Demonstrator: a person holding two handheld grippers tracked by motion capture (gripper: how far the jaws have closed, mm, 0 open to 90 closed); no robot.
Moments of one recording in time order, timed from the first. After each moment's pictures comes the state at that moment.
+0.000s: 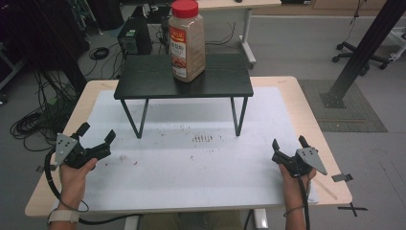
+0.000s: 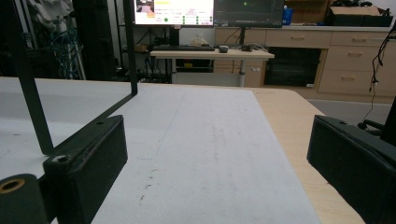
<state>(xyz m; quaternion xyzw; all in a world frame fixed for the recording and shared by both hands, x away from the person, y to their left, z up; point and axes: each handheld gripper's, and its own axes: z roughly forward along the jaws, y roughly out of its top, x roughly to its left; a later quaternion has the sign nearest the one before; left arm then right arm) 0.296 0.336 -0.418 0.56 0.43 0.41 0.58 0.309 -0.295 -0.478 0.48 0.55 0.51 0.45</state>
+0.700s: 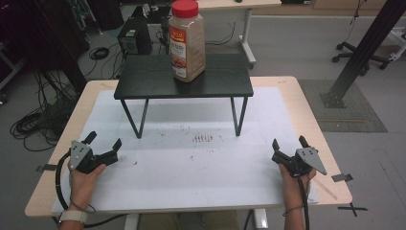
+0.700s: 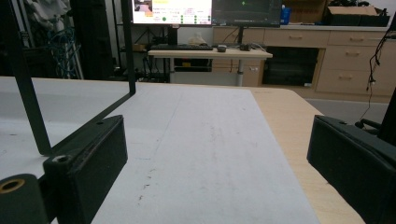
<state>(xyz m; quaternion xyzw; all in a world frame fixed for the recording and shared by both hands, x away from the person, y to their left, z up) 0.304 0.335 -0.464 0.58 0.44 0.42 0.54 0.309 -0.295 -0.478 0.48 0.55 0.51 0.46</state>
